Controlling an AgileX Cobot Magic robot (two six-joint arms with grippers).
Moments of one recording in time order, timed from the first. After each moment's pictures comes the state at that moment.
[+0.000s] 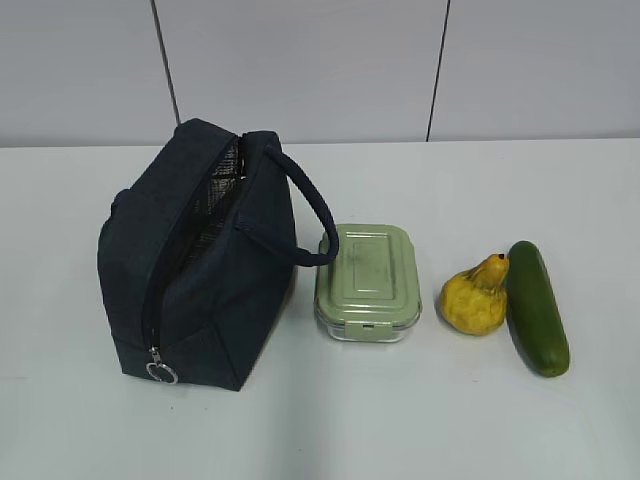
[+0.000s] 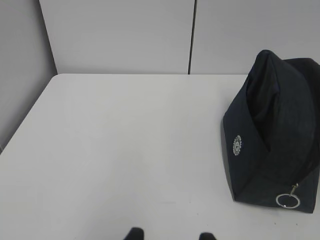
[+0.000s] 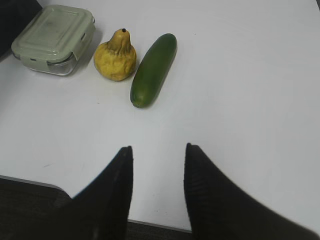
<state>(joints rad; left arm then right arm) -0.08 -0.02 -0.52 0.06 1.11 -0.03 0.08 -0.02 -0.50 0.03 1.15 -0.12</state>
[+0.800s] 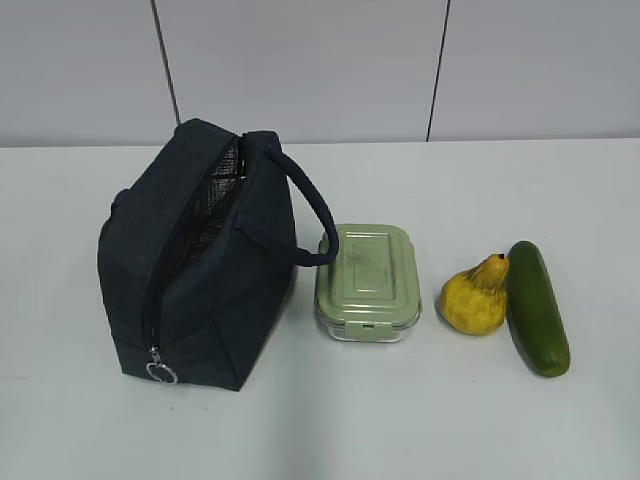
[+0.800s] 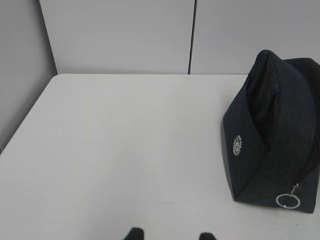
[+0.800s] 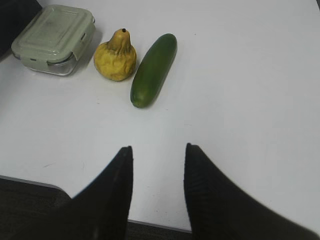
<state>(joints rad) -0.08 -0.02 -0.52 0.06 1.11 -0.03 0.08 -0.02 -0.50 0.03 1.15 -0.12</state>
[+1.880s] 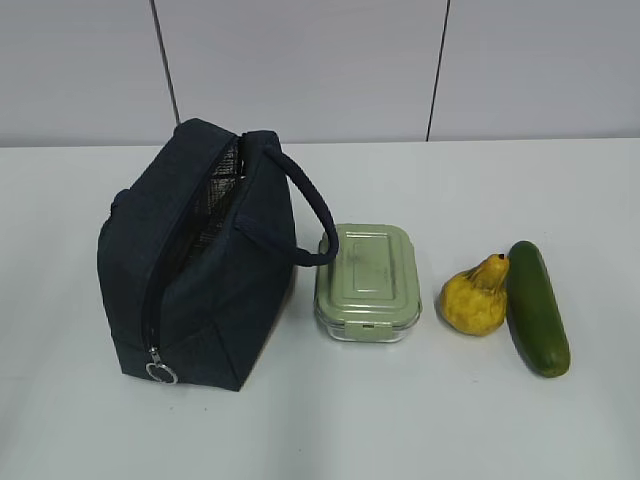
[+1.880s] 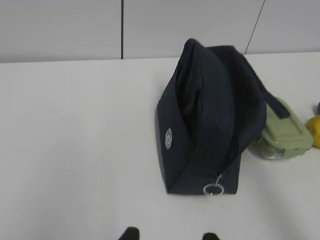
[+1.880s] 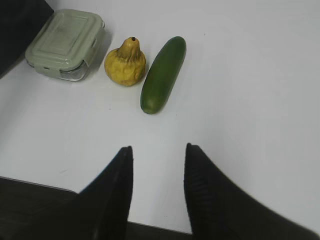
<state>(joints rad) -0.29 0.28 -0.65 -0.04 1.01 -0.02 0.08 0.24 -0.65 0.06 1.12 -0.12</state>
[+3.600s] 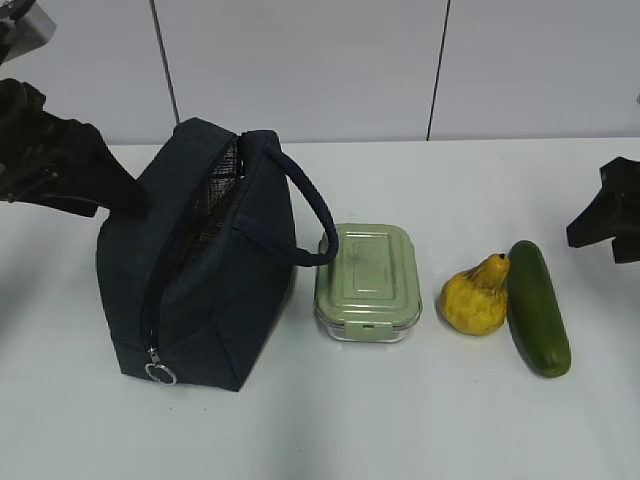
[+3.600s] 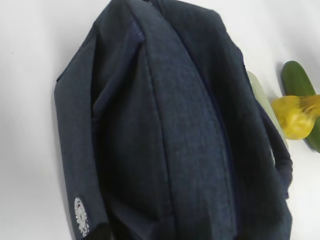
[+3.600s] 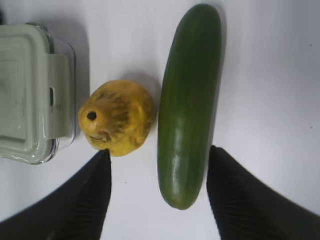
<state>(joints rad) -0.11 1.48 -1.09 -0.63 0.93 0.58 -0.23 1.62 -1.04 0.65 0.88 -0.52</state>
